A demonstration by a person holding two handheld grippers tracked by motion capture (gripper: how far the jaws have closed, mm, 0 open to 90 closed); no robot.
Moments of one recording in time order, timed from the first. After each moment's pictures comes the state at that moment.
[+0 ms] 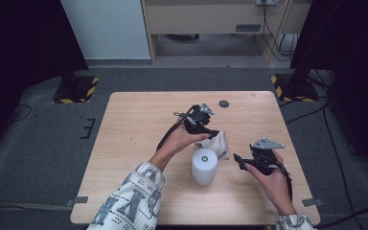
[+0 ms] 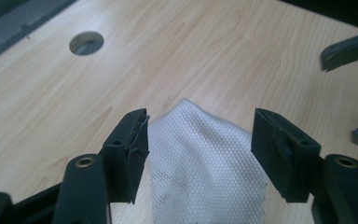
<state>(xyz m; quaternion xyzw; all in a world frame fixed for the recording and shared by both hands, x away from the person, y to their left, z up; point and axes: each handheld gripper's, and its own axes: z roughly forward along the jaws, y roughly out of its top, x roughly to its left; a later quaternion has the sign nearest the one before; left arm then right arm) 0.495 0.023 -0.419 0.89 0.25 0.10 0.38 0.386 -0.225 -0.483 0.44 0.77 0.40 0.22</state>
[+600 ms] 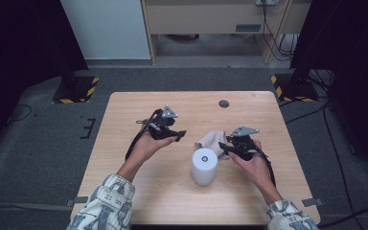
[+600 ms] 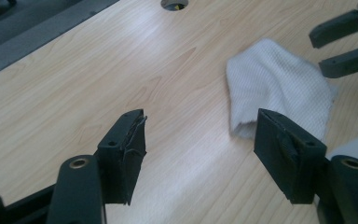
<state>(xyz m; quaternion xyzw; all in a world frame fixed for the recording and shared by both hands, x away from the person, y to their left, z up) 0.465 0.137 -0.430 0.85 0.33 0.17 0.37 0.443 -0.174 -0.493 0.39 0.81 0.40 0.19</state>
